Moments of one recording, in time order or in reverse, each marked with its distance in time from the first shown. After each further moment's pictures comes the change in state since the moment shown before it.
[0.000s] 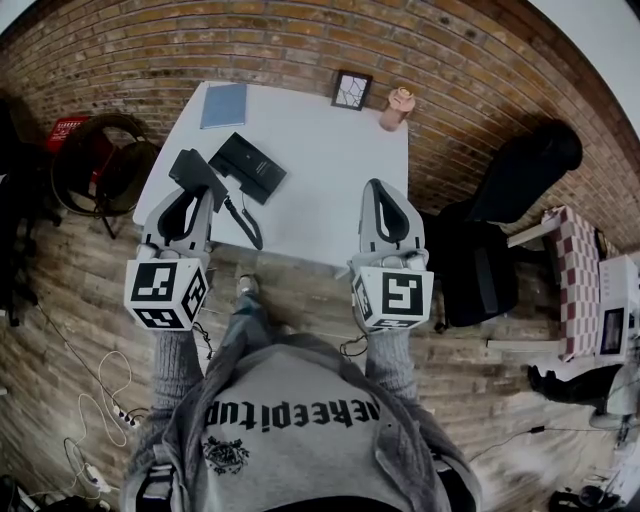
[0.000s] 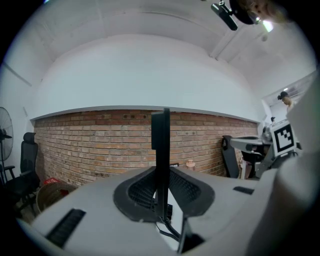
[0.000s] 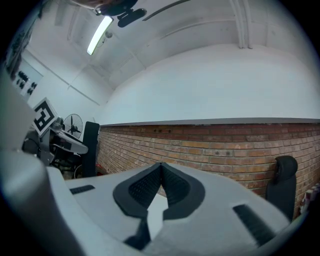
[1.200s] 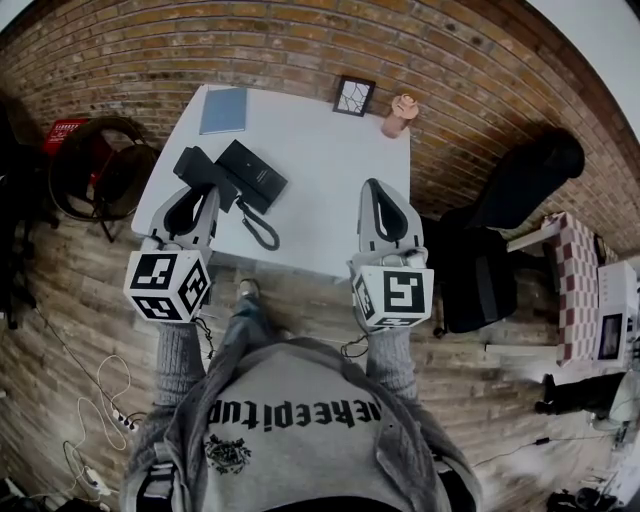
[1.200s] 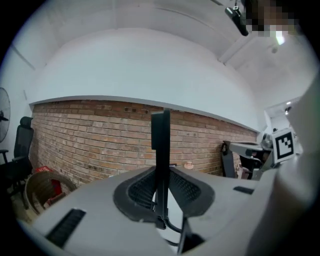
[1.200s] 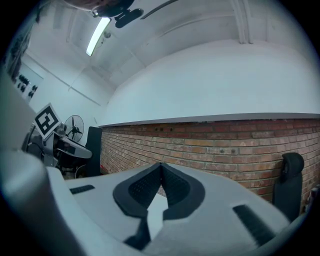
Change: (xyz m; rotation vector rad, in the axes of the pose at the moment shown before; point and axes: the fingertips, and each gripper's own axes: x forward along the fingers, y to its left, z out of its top) left arm 0.035 0.015 -0.009 -0.098 0.016 -0.041; right arm 0.033 0.003 -0.005 0.015 0.008 0.029
